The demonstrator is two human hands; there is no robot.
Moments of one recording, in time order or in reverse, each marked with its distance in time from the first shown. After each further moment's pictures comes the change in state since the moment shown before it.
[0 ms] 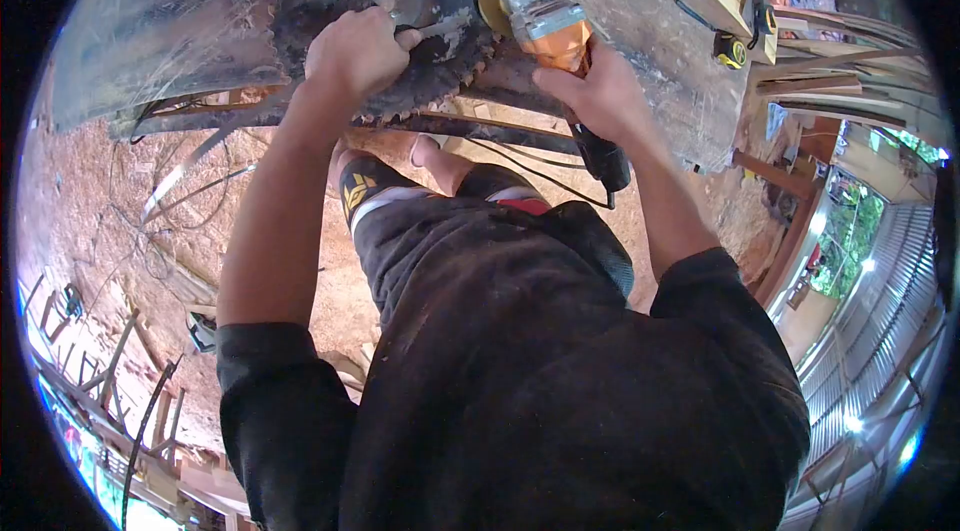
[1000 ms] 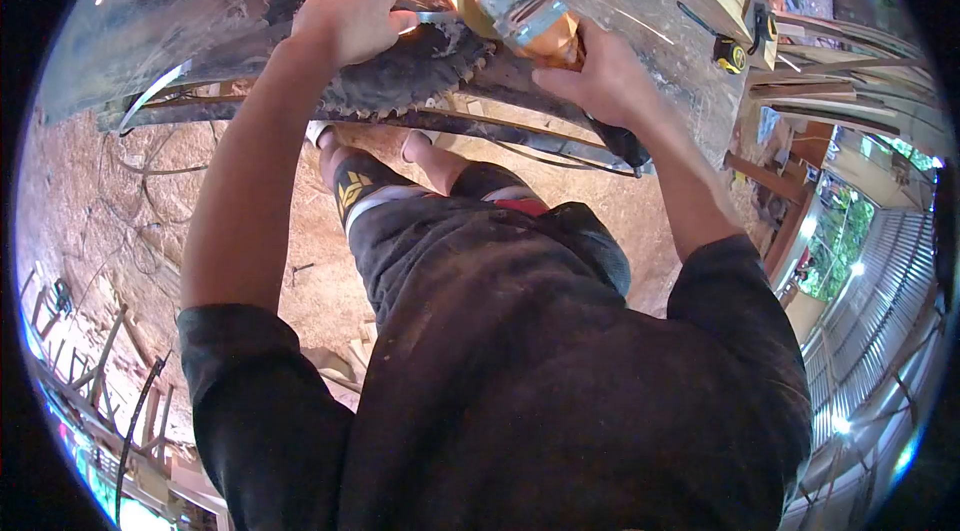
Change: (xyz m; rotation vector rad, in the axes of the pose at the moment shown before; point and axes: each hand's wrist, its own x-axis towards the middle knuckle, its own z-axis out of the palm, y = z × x) left_hand 0.033 -0.023 -0.002 0.077 0.087 0.248; right_hand 0.020 -0.004 -0.011 -0.131 -0.079 -0.214
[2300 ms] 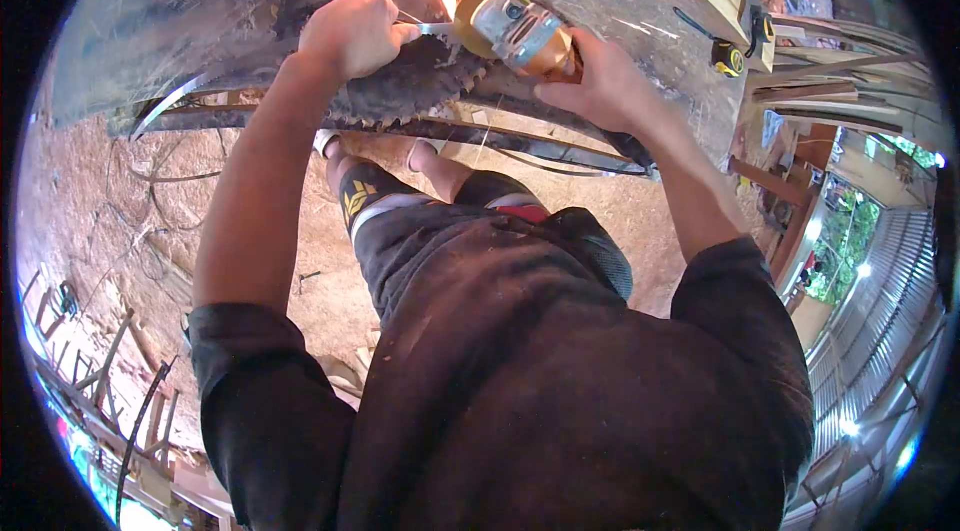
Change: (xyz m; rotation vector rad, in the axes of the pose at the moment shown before) left_hand -0.005 0.000 0.001 -0.024 0.033 0.025; right_hand 0.000 -0.001 -0.007 -0.183 -0.096 -0.050
